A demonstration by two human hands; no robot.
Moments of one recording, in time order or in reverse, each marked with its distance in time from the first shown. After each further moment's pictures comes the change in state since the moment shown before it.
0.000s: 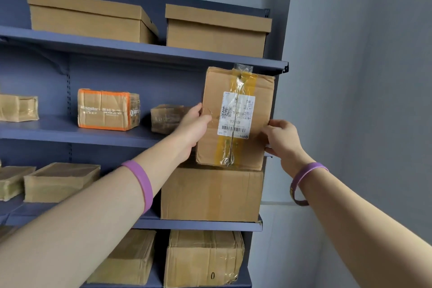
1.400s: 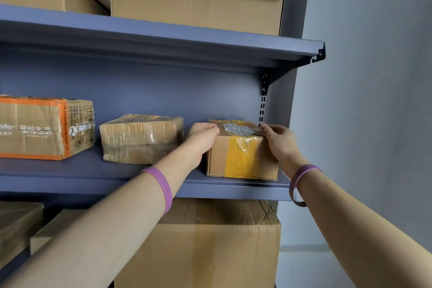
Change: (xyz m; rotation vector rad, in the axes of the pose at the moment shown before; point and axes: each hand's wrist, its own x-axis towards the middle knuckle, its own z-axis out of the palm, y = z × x) left_hand 0.268 -0.085 0.082 -0.026 0.093 -0.056; right_hand 0.266 0.099 0.065 -0.042 0.028 -0.045
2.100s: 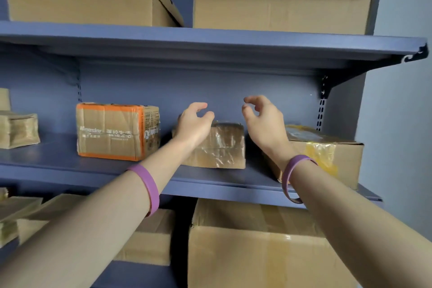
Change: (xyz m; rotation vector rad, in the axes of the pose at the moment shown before) left_hand 0.007 0.008 -0.167 0.289 0.225 0.270; right_hand -0.071 -0.107 0.148 -0.125 -0.085 -0.441
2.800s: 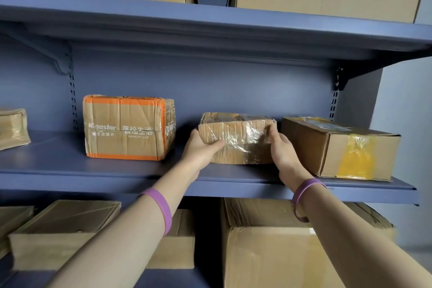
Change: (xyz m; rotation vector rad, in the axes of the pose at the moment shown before) left_hand 0.020 -0.107 -0.030 -0.136 -0.221 -0.248; right_hand -0.027 0.046 0.081 0.363 0.028 0.511
